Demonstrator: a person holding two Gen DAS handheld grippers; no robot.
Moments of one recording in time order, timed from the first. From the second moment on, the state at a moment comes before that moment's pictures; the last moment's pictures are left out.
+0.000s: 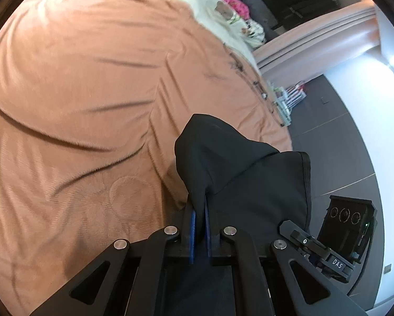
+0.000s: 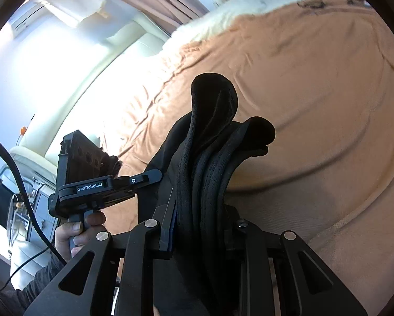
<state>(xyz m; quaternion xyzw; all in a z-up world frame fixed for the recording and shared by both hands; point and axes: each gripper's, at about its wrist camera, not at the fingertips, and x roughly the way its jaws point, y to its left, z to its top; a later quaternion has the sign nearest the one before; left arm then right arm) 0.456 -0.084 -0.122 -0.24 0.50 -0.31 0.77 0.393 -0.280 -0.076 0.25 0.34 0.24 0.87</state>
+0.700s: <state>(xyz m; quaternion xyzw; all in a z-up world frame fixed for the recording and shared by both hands) 0.395 0.037 0.009 -0.26 0.36 -0.30 0.85 0.331 -0.169 0.024 0.14 0.24 0.29 0.92</state>
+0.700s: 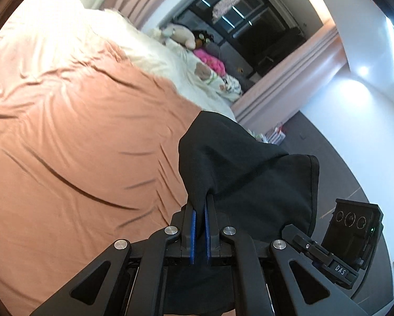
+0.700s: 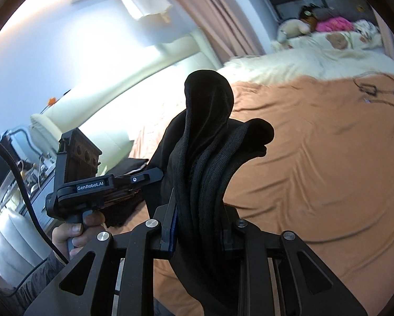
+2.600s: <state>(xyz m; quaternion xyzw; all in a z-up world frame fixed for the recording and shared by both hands) 0.291 0.465 0.071 -0.31 0.19 -0.05 0.93 0.444 0.103 0.036 0.02 0.24 0.52 0.82</state>
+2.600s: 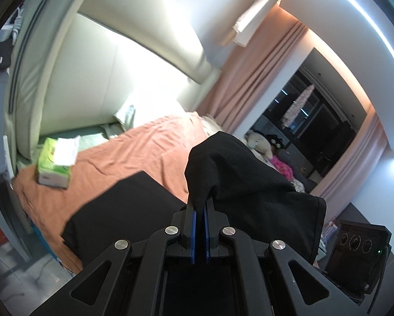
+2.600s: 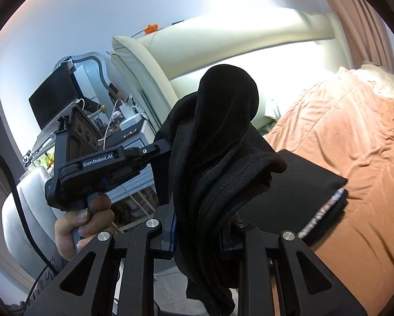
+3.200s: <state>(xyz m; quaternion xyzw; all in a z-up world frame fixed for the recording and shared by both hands) 0.405 0.495 0.026 -0.29 0.26 -0.01 0.92 0.544 0.158 0.006 0.03 0.27 0.49 0.83</state>
